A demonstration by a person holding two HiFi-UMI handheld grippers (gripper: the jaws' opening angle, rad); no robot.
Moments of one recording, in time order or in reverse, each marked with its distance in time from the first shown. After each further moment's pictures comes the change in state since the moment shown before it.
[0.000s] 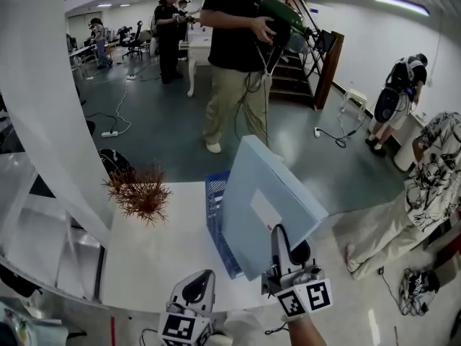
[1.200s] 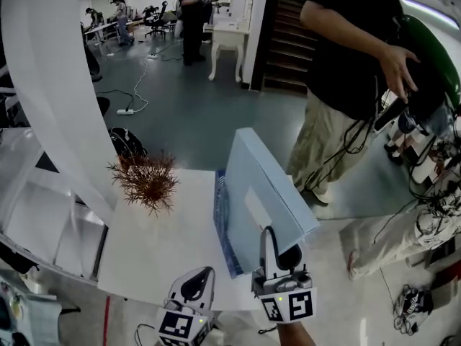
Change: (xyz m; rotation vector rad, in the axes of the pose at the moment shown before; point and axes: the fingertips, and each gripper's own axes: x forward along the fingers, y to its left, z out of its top) left arm 0.021 0.018 -0.014 -0.044 0.037 0.094; right arm 0.033 0.018 -0.038 -0.072 0.002 0.082
